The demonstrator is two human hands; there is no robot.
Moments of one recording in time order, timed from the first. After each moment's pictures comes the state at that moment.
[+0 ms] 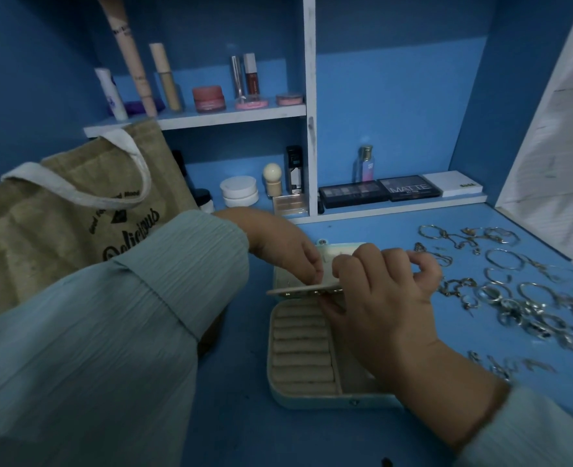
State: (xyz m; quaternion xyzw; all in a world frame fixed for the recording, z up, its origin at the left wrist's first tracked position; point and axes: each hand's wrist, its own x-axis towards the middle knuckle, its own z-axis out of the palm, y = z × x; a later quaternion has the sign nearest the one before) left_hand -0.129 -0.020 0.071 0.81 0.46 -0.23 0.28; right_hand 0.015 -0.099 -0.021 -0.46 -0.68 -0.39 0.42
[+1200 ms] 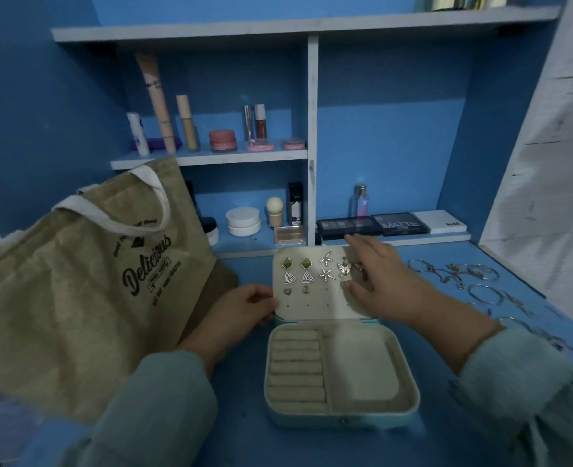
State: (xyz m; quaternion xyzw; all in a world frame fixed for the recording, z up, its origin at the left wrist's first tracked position) left_hand -0.162 -0.087 0.005 0.55 0.62 0.39 0.40; right_hand 0.059 -0.045 0.024 -0.50 -0.84 0.07 0.22
